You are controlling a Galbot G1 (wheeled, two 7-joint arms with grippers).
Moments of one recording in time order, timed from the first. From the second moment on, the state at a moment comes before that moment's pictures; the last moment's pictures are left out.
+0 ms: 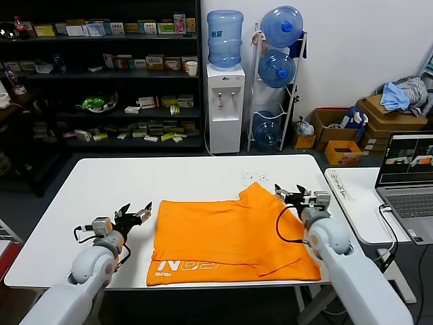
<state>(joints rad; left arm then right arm) 0.97 -0.95 -0.19 -1.54 -0.83 0.22 -0.19 -0.76 1.11 0.16 1.43 0.72 -0.38 0.19</state>
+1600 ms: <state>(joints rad) 0.77 -1.05 -0.04 -1.32 -0.83 0.28 -0.14 -0.61 1.23 0.07 1.15 0.65 -0.43 0.11</state>
